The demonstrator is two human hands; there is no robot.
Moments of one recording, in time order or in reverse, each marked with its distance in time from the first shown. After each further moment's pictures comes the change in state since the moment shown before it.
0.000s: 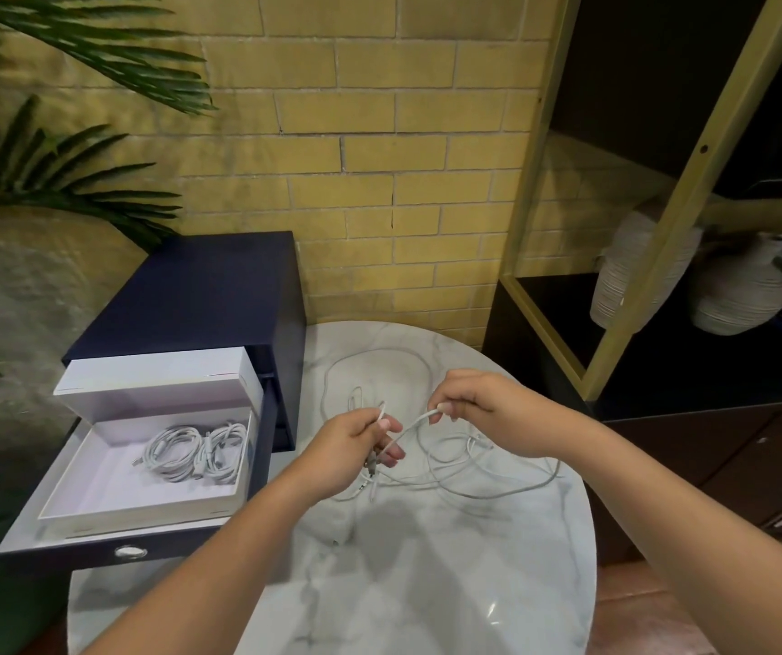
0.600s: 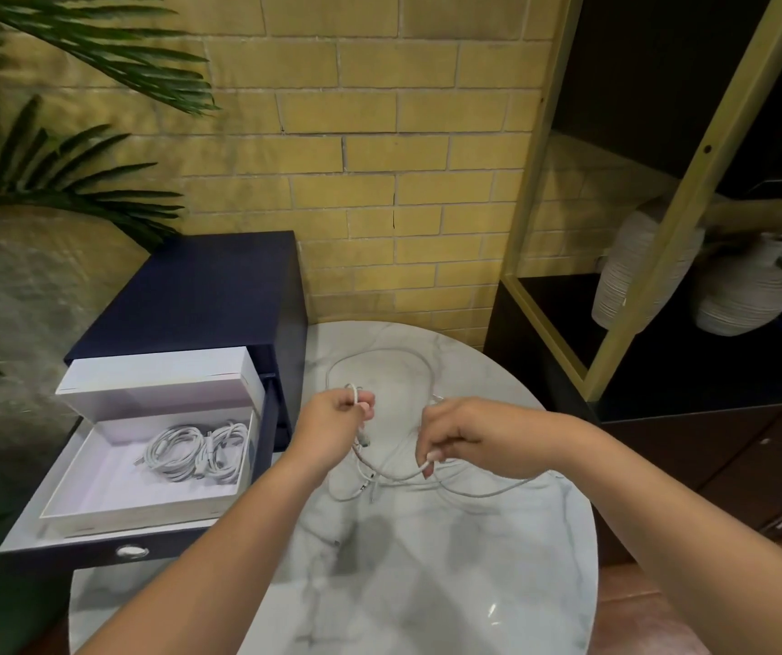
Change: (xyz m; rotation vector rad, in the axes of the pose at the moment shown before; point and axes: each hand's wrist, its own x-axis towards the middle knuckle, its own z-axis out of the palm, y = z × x) left_hand 0.022 -0.007 -0.013 -0.069 0.344 -0.068; right_hand -0.001 -0.014 0.006 -0.101 -0.274 -0.121
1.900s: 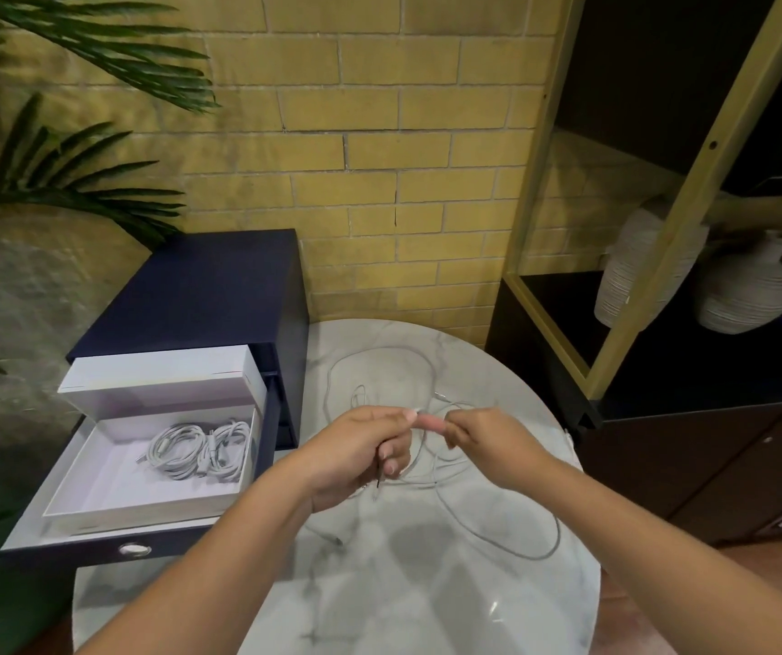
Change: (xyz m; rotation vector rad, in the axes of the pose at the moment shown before) left_hand -0.057 0.046 0.000 -0.307 -0.594 -0.078; right_hand 0.014 0.051 0.054 -0.097 0.402 0.373
